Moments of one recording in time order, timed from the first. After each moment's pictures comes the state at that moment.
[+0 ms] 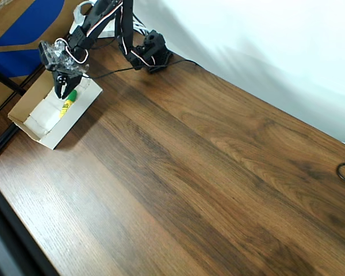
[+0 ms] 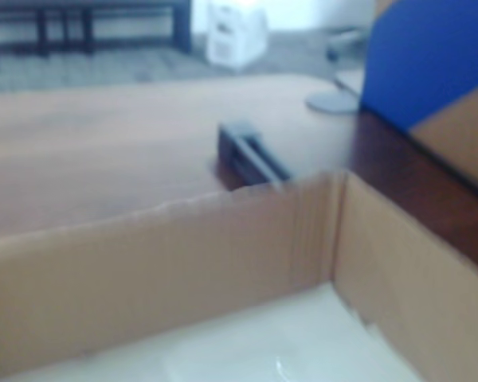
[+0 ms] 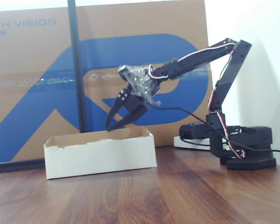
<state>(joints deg) 24.3 124.0 139.2 8.4 -6.9</state>
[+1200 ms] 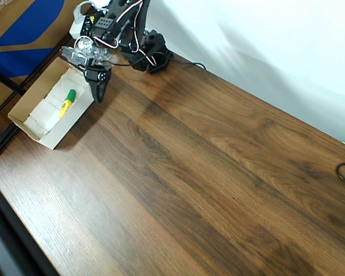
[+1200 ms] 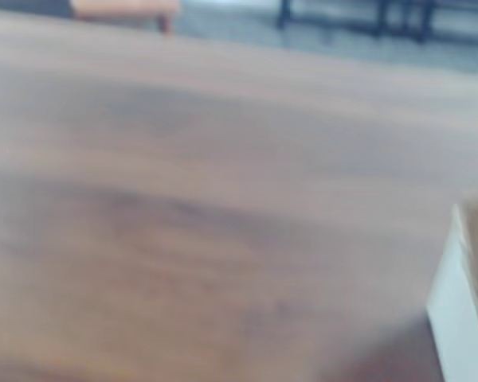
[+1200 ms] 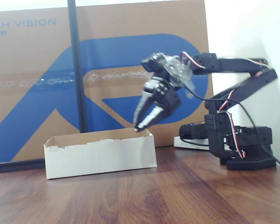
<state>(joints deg) -4.4 162.5 155.9 36.0 -18.1</state>
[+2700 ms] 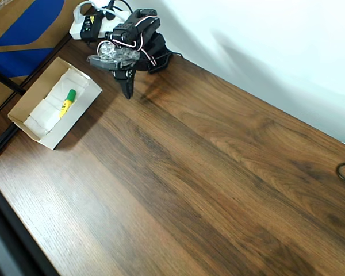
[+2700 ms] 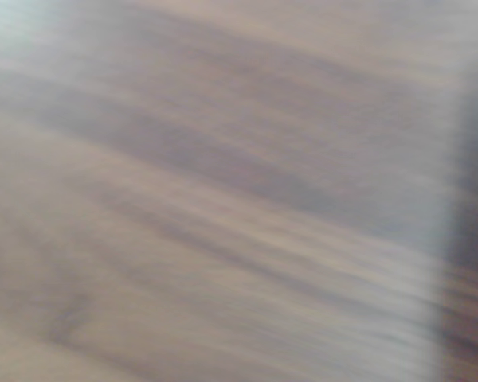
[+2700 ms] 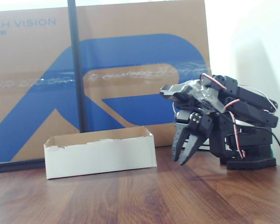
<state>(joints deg) -15.0 202.5 179.8 72.9 -13.4</state>
